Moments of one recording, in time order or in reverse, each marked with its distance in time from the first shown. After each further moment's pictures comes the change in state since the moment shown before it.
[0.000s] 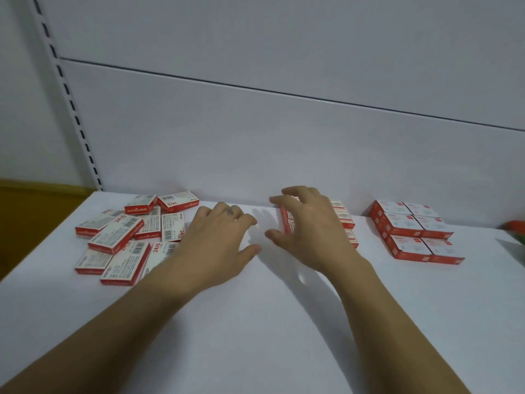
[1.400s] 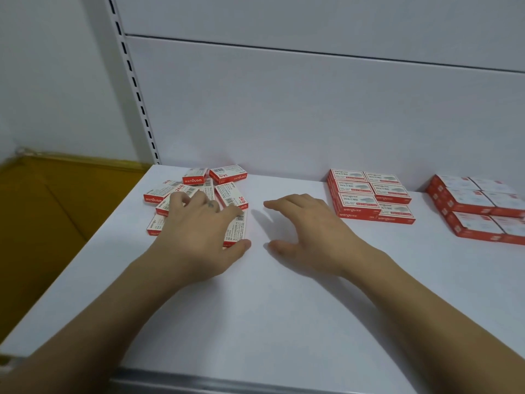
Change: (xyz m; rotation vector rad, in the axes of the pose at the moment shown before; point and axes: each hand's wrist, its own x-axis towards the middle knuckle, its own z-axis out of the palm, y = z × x) left_hand -0.066 -0.051 -0.031 0.274 -0.266 -0.229; right_hand -0.017 -0.060 0.031 0.123 -0.228 -0.250
